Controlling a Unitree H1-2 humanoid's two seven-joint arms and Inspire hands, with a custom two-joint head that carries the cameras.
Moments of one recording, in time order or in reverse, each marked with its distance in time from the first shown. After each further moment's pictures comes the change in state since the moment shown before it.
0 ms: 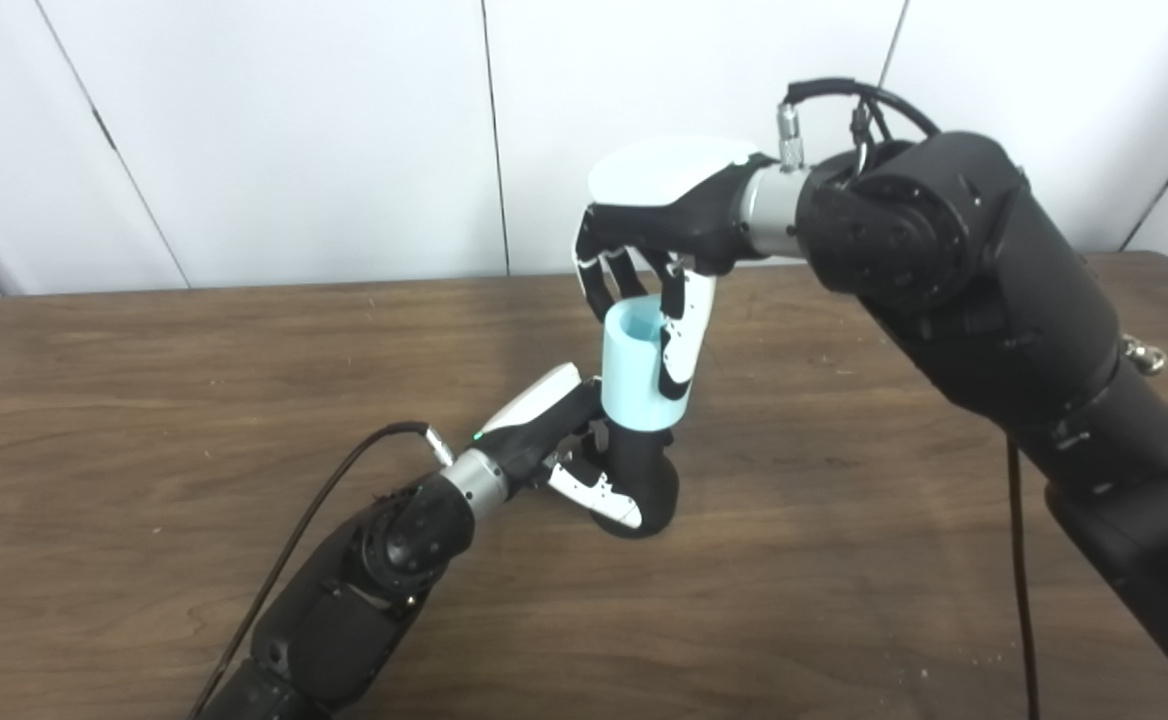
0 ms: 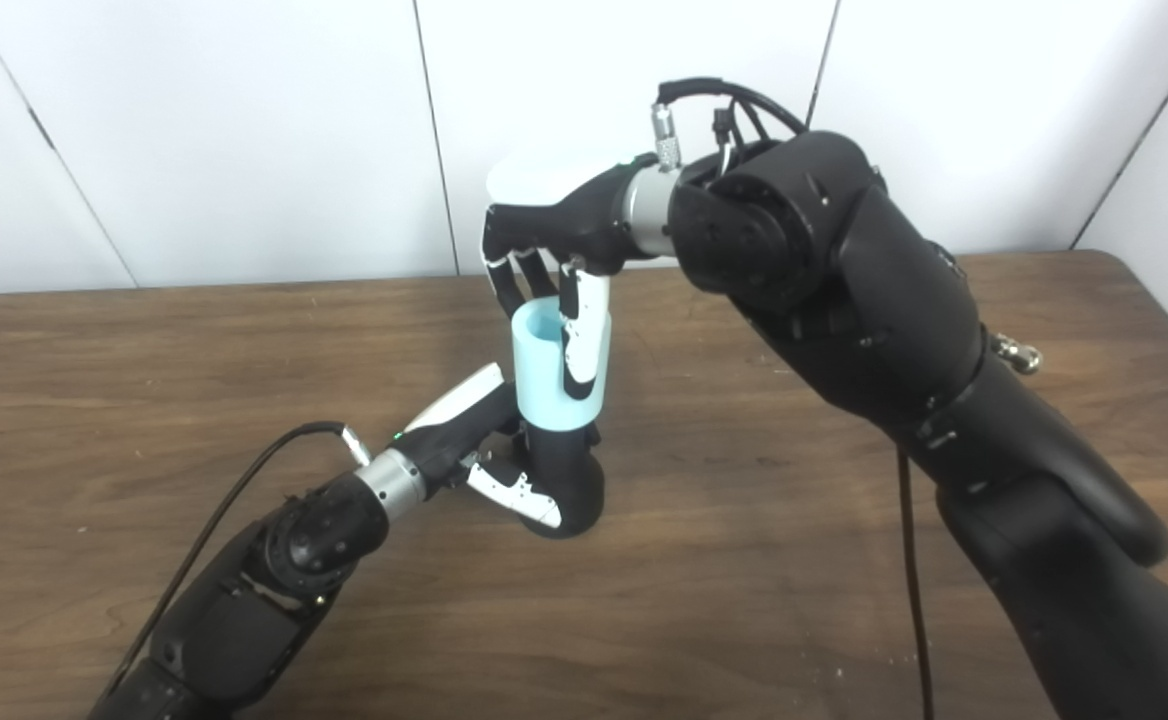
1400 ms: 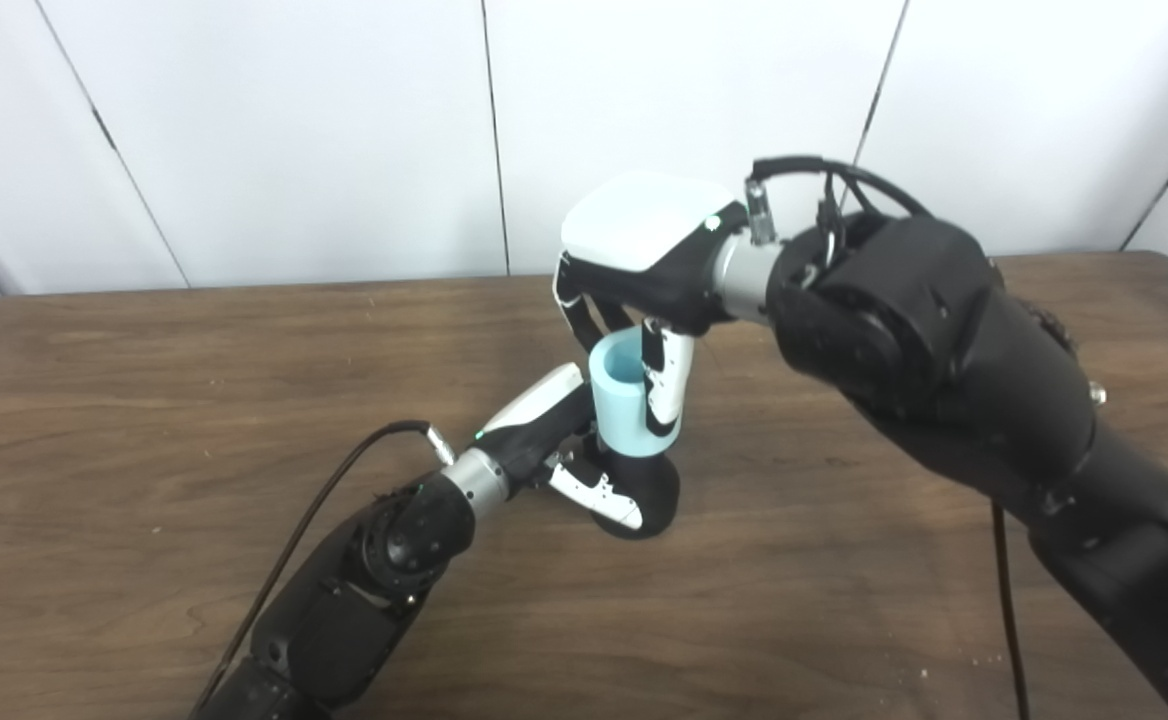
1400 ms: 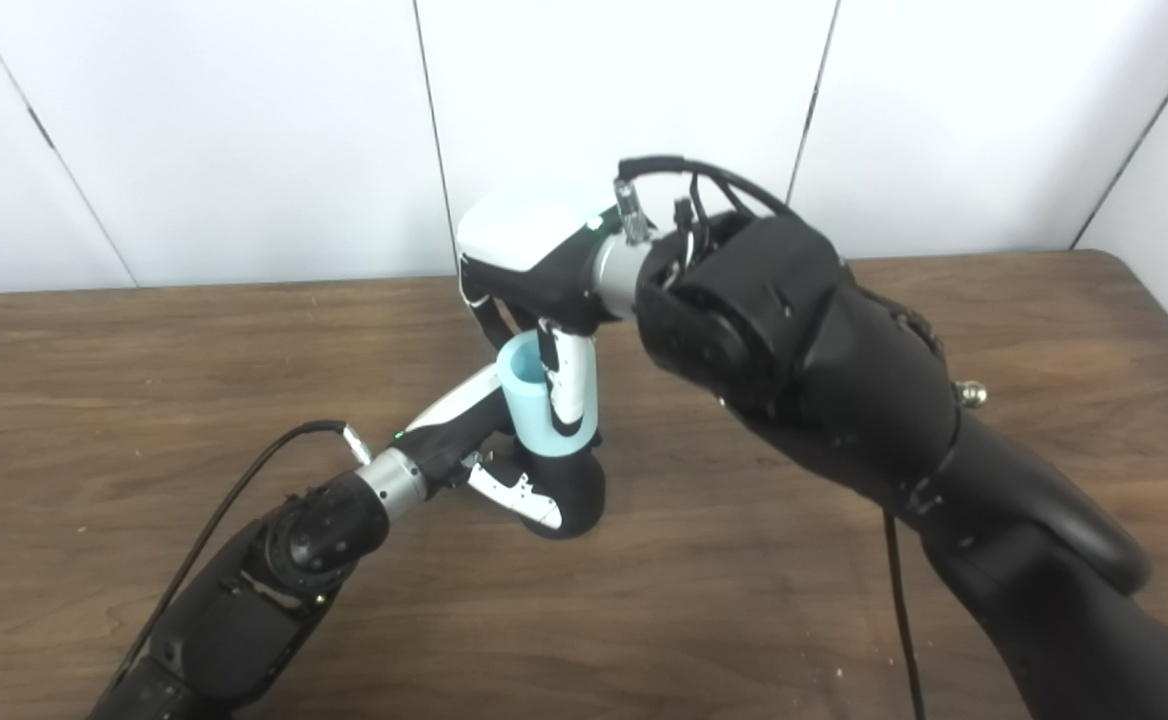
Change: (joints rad) left arm -0.002 0.002 -0.004 -0.003 0.000 0.000 -0.004; right arm 0.063 0.030 0.120 -0.174 -0.242 -0.024 0.001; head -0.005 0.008
